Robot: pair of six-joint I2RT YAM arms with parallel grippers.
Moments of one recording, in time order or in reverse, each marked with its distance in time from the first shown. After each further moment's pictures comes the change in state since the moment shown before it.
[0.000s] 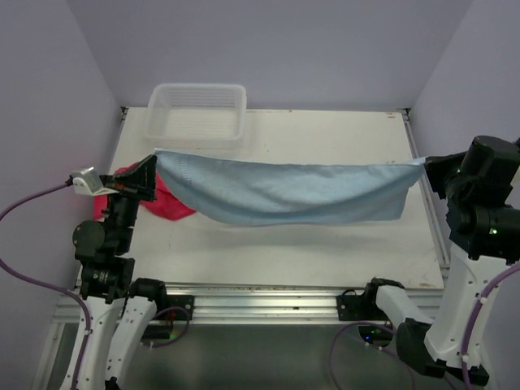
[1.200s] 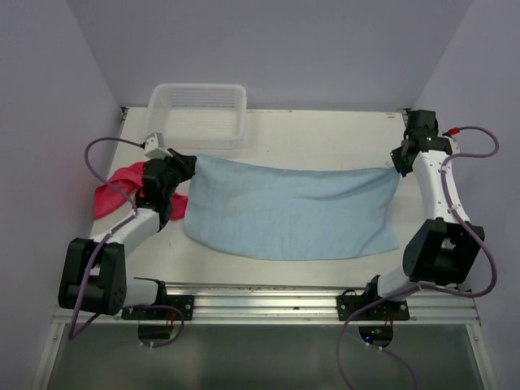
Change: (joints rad) left arm 0.004 0.843 -0.133 0.430 -0.008 -0.101; right arm -0.001 0.488 -0.359 0.348 0.114 0.088
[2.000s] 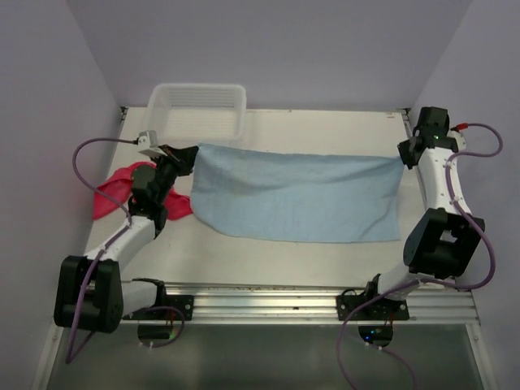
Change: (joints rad) left arm 0.021 -0.008 0.008 0.215 0.169 -0.011; right arm -0.079 0.122 0.048 0.151 -0.058 -0.039
